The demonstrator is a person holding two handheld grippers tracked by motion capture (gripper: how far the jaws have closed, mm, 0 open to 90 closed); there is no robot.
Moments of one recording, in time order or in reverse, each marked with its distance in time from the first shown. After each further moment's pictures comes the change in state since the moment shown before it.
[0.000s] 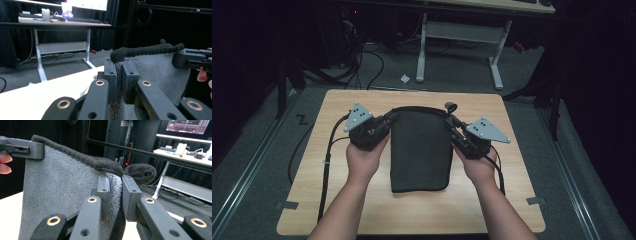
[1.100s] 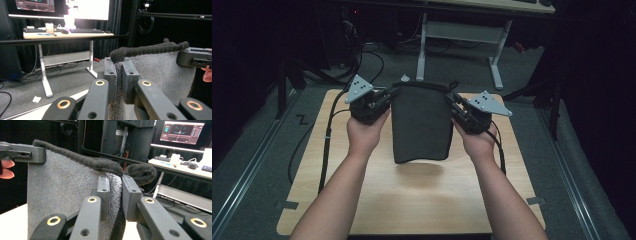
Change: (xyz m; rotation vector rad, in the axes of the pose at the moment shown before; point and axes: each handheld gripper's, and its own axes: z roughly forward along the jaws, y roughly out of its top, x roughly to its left) left arm 0.031 0.041 0.038 -0.043 0.014 0.043; right arm -0.025 0.039 0.034 -0.044 -0.026 0.001
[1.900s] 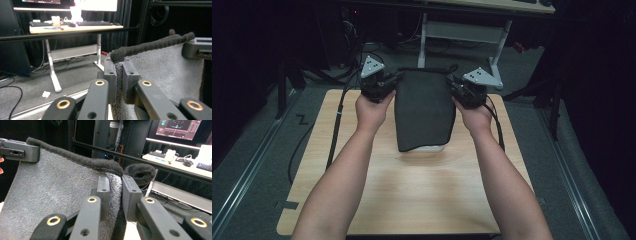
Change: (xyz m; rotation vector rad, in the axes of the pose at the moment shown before) left arm 0.038 0.004 0.063 0.082 0.046 0.022; right arm -0.046 0.004 0.065 0.058 -0.026 -0.031
